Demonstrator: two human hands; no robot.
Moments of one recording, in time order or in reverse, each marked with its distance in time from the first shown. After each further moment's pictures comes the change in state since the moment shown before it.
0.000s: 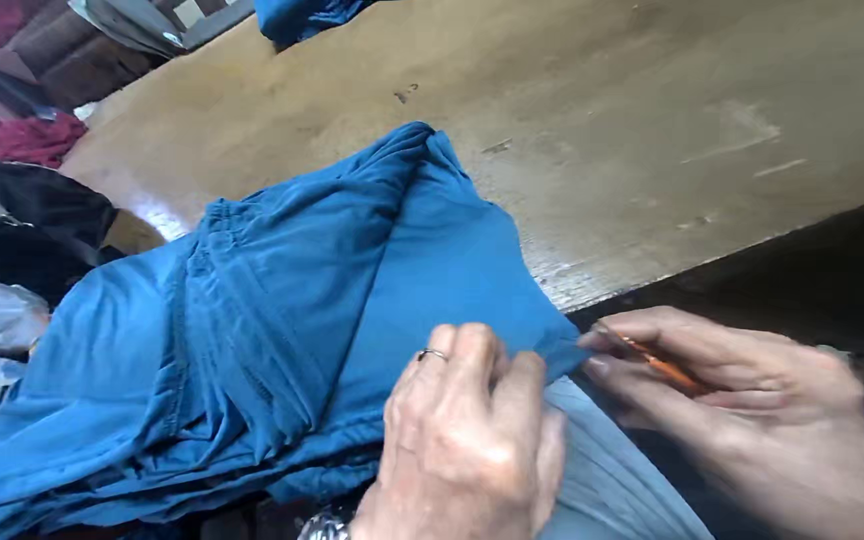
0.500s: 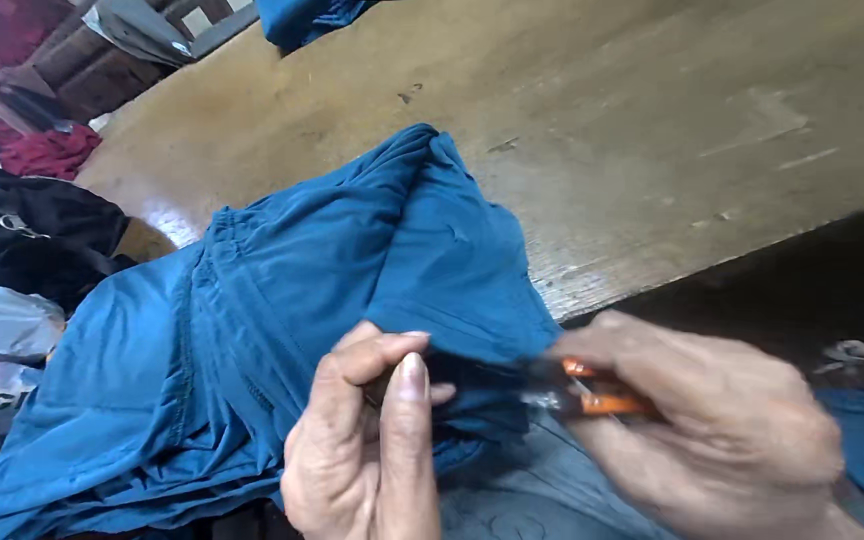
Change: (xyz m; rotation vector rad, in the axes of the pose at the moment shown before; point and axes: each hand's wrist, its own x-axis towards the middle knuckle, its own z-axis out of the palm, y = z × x) left_hand -0.006 -0.003 -0.020 -0.685 0.472 -0.317; right_hand 0.015 -0.014 0.029 -0.191 0.052 -0.359
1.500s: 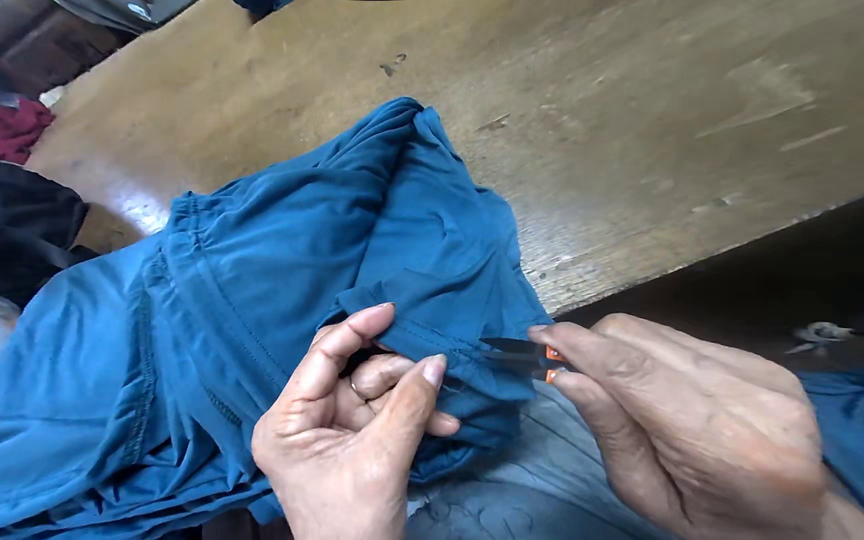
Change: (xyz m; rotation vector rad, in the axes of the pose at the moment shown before) left_hand 0.003 -0.011 0.004 -0.222 0.076 -0.320; right_hand -0.007 0.007 -0.006 -0.251 -0.083 -0.079
